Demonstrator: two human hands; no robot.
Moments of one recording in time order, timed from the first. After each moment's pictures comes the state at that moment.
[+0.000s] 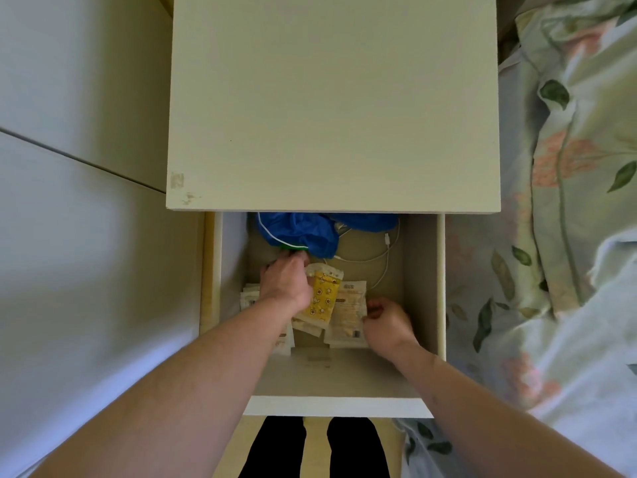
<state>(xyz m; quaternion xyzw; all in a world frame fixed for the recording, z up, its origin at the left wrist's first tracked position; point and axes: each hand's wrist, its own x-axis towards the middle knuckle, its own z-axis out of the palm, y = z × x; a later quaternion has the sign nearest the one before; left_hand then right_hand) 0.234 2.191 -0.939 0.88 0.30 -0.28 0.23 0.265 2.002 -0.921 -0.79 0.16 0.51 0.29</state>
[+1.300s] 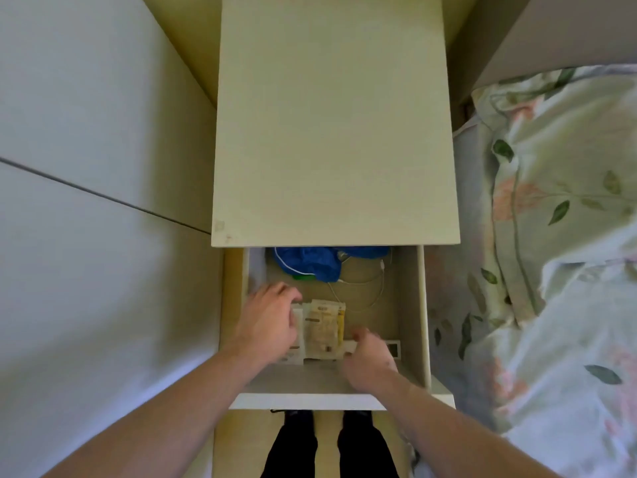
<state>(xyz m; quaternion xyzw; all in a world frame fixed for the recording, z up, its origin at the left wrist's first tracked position) 0.192 2.223 -0.815 0.94 0.16 -0.22 0.20 0.240 2.031 -0.836 -0.82 -0.01 0.54 0.15</state>
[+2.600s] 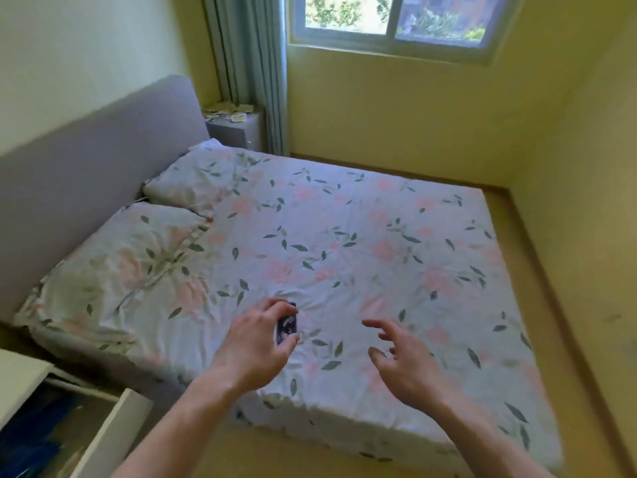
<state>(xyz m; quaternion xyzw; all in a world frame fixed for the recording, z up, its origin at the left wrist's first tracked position) -0.204 1.686 -0.272 0.84 -0.46 -0.17 0.21 -0.418 1.538 -0.284 -0.82 0.40 -0.03 0.40</state>
